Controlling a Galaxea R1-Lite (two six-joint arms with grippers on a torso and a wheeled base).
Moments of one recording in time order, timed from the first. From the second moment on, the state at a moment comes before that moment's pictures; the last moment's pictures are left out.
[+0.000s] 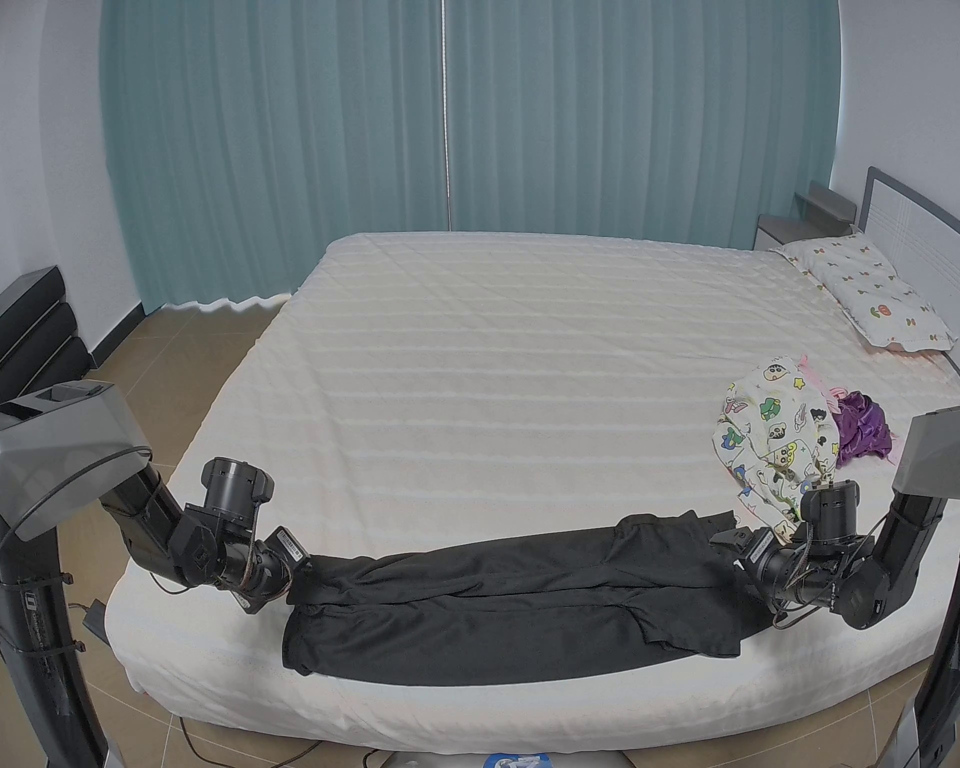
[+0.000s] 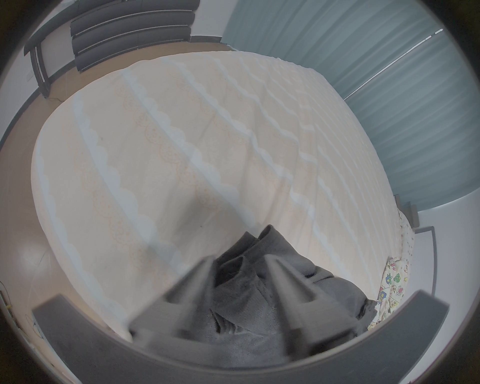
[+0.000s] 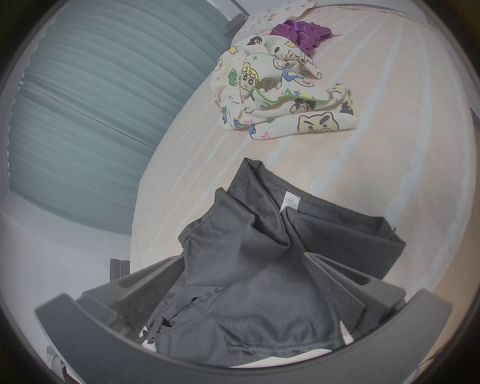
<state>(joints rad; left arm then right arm) -0.15 2.20 -0.79 -0.43 -0.02 -0.92 0.11 2.14 -0.38 -1.06 0.09 0.94</state>
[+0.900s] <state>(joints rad) -0.15 2.09 -0.80 -0.43 0.03 -0.96 0.16 2.16 -0.38 -1.04 0.03 1.06</state>
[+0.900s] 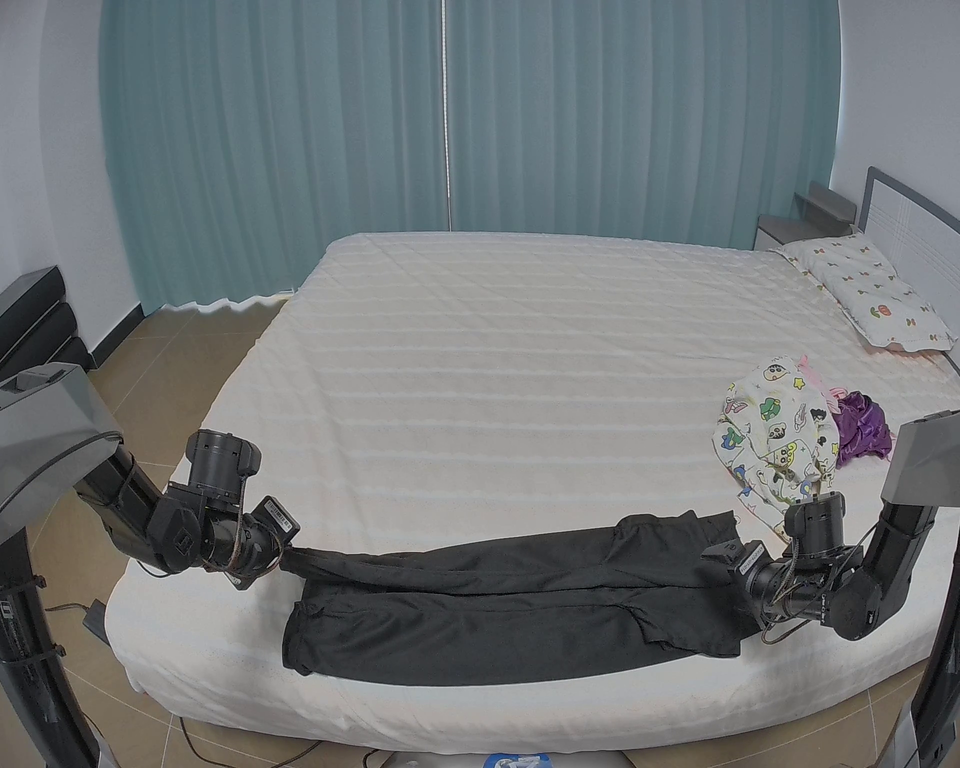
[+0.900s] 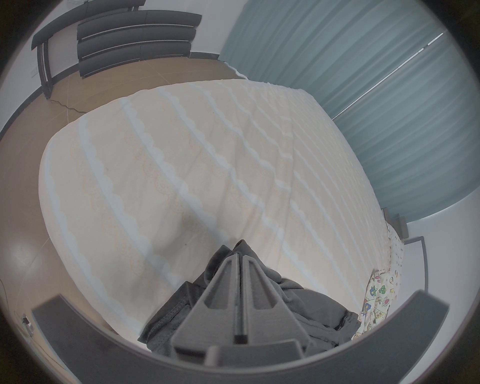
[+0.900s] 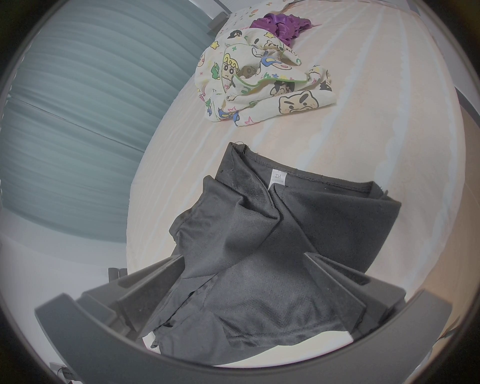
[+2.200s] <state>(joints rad) -0.15 2.07 -0.82 -0.44 0.03 -0.97 0.21 2.20 -0.58 -0.90 -0.08 1.11</state>
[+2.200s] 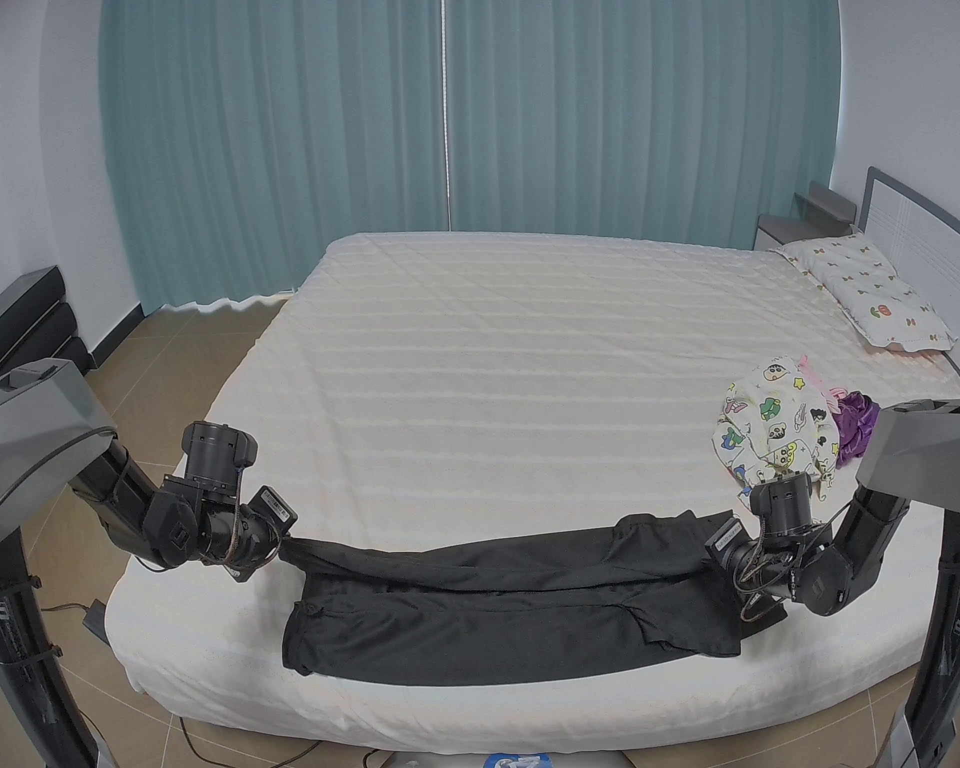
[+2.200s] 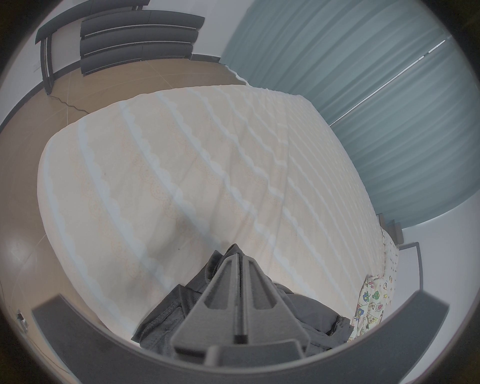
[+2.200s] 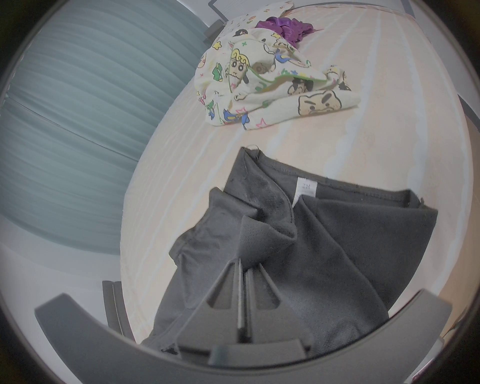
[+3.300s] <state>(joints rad) -0.09 2.13 -0.95 -0.43 0.10 -0.93 0.14 2.18 -0.60 -1.14 -0.10 1.04</state>
